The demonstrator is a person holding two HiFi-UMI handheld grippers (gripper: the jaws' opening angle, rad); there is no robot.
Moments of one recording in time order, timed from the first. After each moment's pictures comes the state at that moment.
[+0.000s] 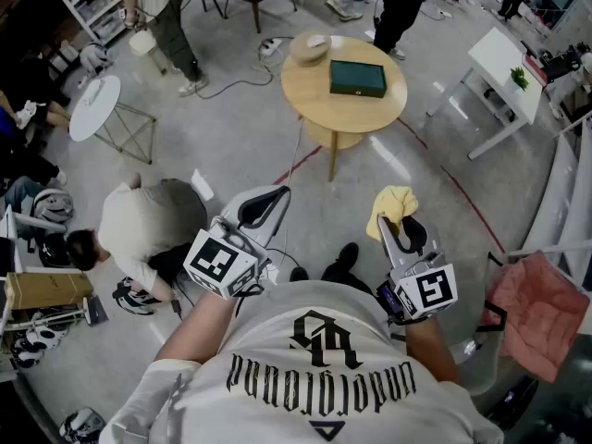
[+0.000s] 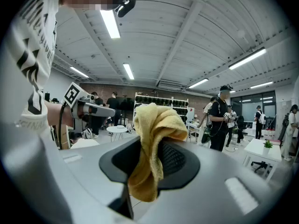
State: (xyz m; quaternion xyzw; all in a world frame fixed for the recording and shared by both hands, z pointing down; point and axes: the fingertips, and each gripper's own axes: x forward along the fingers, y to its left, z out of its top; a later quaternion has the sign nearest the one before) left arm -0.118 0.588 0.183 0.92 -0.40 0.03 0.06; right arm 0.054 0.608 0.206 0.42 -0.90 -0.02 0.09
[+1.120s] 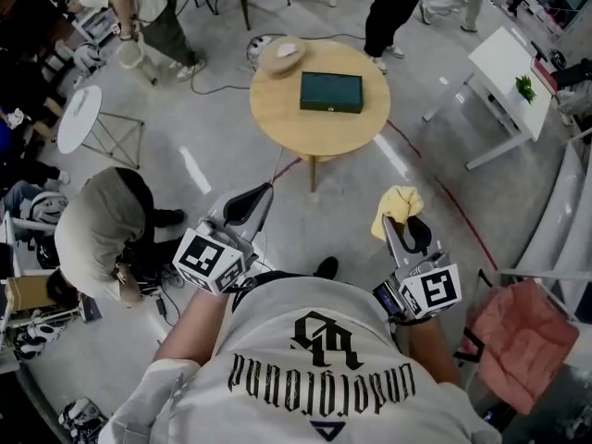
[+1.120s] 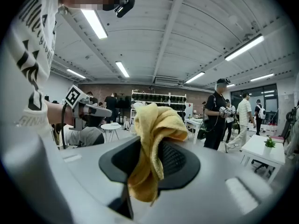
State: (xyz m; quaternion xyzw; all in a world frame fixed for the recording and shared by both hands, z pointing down) left arm 0.003 0.414 0.219 0.89 -0.44 0.05 0.09; right arm 0.217 0.432 0.235 0.40 -0.91 0.01 0.10
